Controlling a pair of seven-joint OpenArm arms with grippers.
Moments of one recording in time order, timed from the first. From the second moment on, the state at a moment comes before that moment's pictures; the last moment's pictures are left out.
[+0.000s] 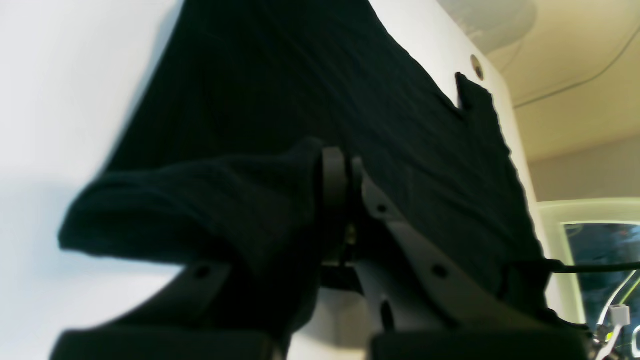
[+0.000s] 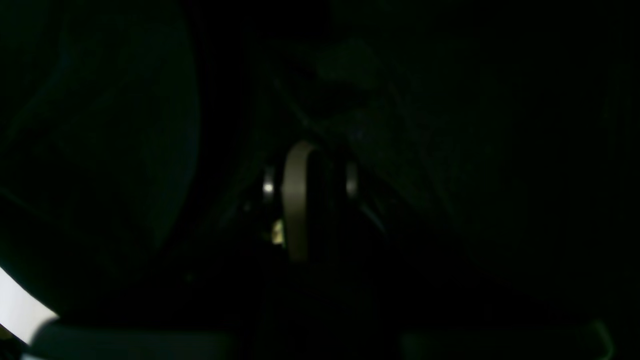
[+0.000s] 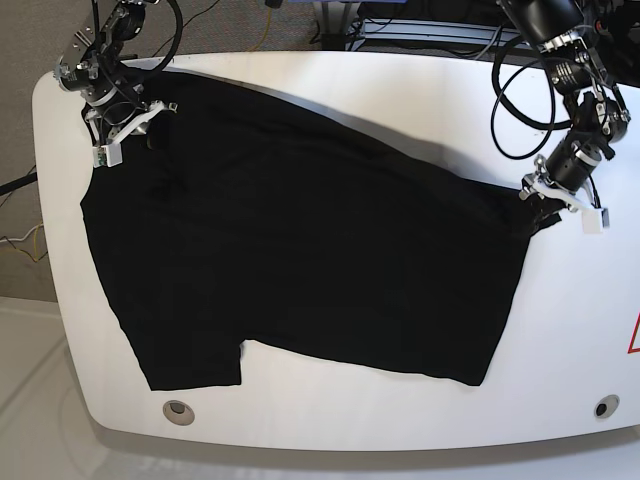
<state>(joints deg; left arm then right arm) 5.2 -9.6 -35.3 90.5 -54.1 -26.9 54.4 -15.9 5.2 40.2 88.8 25.1 40.6 -50.3</state>
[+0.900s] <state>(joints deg) -2.8 -9.4 -35.4 81.5 -38.0 -26.9 54.4 -16.1 5.2 40.2 88.8 25.1 40.6 -49.9</state>
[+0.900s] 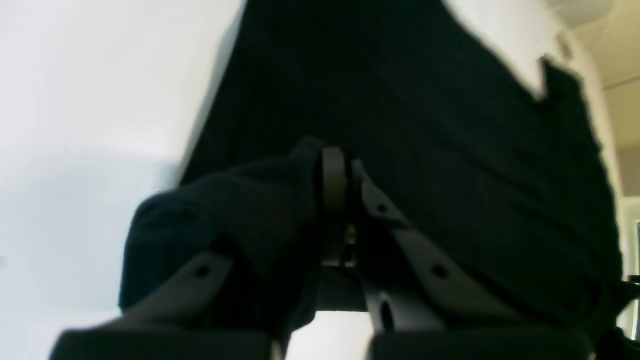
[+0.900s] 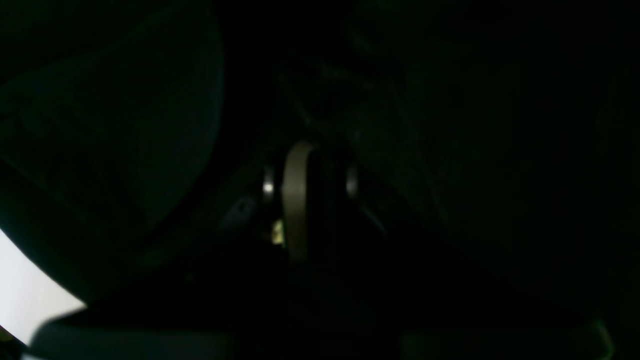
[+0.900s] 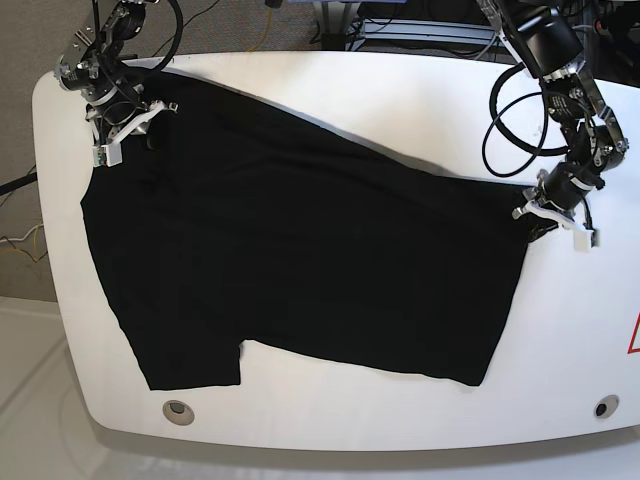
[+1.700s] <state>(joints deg) -4.2 -9.7 -28.3 76.7 -28.1 -27.1 39.9 -16.0 5.2 40.2 88.8 25.1 40.7 -49.9</state>
